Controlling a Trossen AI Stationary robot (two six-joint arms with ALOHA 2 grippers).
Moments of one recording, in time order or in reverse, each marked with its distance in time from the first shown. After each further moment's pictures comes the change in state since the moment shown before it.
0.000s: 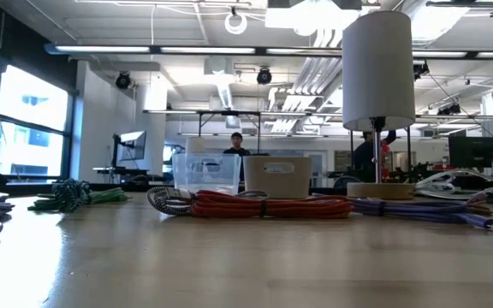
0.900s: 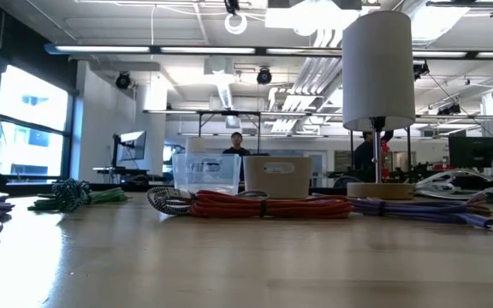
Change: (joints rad) left arm 0.001 -0.031 0.020 -0.132 -0.059 0.238; right arm 0.005 -0.043 -0.002 -0.073 0.060 0.066
